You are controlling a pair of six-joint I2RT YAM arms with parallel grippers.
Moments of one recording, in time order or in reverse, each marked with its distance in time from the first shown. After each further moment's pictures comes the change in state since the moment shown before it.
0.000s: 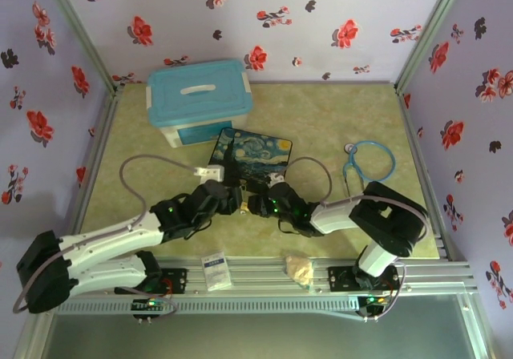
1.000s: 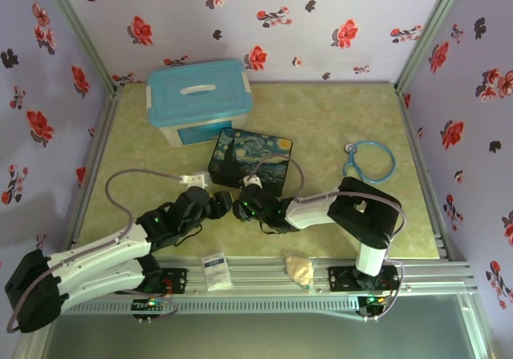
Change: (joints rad) left arm 0.080 -0.146 -0.140 0.060 0.073 -0.061; right arm 0.117 0.158 0.246 -0.230 0.097 -0.058
